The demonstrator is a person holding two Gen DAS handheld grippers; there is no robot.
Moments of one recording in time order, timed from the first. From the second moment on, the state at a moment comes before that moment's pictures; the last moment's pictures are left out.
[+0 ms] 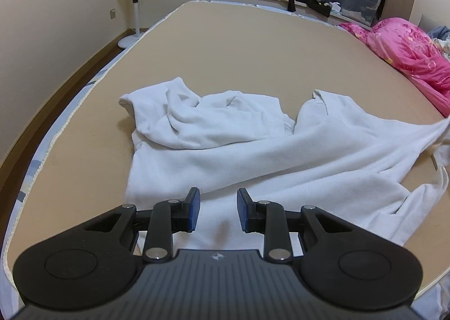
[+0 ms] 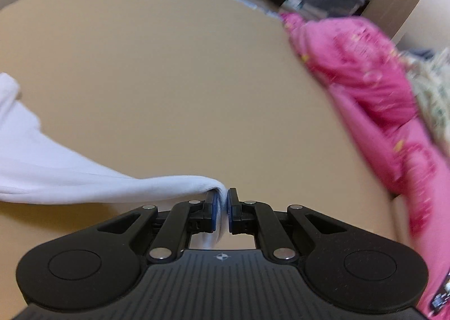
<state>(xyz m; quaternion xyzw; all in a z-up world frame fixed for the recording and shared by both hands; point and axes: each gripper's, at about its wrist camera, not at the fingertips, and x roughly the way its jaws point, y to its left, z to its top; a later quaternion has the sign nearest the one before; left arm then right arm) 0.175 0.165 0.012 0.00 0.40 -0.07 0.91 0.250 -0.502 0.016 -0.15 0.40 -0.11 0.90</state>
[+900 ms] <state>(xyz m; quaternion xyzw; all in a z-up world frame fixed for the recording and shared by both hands) 0.177 0.163 0.020 0.00 0.39 -0.08 0.92 0.270 -0.640 -0.030 0.37 0.41 -0.16 0.82</state>
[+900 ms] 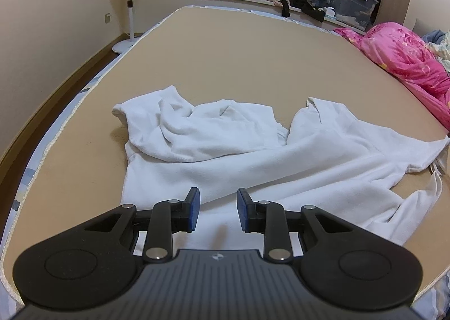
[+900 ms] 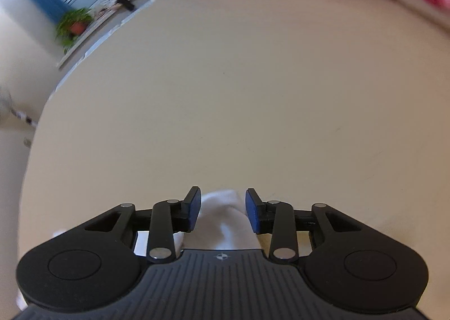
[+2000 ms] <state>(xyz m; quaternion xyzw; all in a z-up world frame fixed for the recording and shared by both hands) 0.180 0.150 0.017 0.04 0.39 -0.10 0.92 0.337 -0.659 -0.116 0.47 0.23 -0.33 0.79</state>
